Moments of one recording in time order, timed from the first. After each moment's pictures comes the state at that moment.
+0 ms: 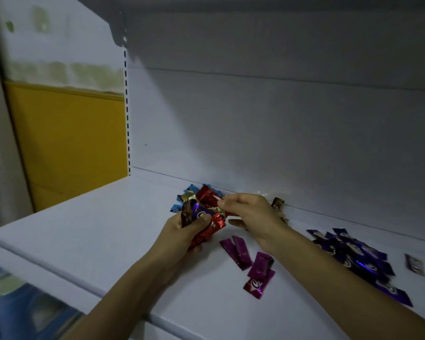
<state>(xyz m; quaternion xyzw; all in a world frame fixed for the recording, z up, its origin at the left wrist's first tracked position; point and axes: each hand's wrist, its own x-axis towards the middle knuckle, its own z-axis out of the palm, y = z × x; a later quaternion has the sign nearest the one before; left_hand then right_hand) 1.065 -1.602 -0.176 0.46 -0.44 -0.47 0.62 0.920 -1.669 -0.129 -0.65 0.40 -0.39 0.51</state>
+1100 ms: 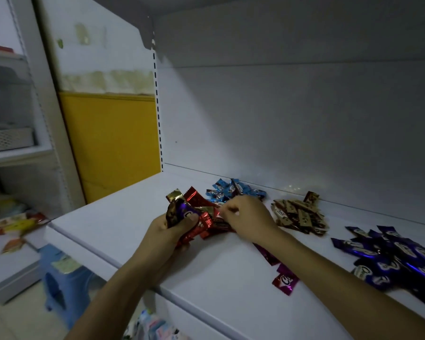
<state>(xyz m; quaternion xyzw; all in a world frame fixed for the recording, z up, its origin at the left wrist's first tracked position) 1.107 -1.558 -0.176 0.52 -0.40 -0.38 0.65 0.966 -1.683 -0.162 -0.88 0.35 -0.28 0.15</state>
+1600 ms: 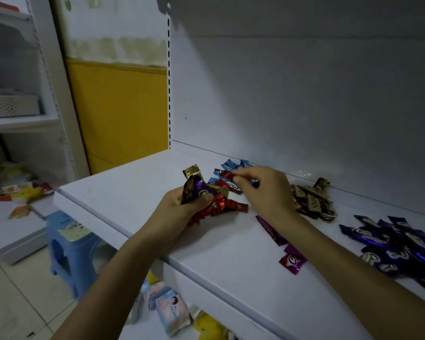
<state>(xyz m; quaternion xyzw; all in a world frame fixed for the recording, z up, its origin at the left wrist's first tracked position) 1.111 -1.558 -0.182 0.53 -0.44 -0.37 0.62 0.959 -1.670 -0.153 -0.84 0.34 -0.41 0.12</state>
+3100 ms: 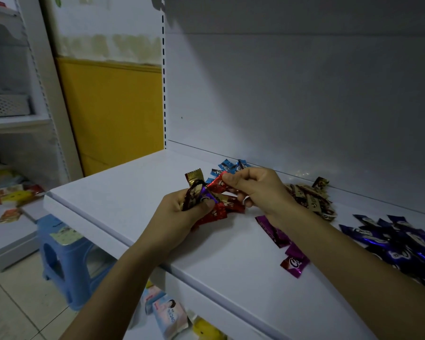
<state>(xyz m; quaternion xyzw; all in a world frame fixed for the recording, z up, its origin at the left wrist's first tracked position) 1.106 -1.555 -0.182 0.55 -0.50 -0.30 0.60 0.967 -1.664 -0.142 -0.70 0.35 -0.36 0.51</state>
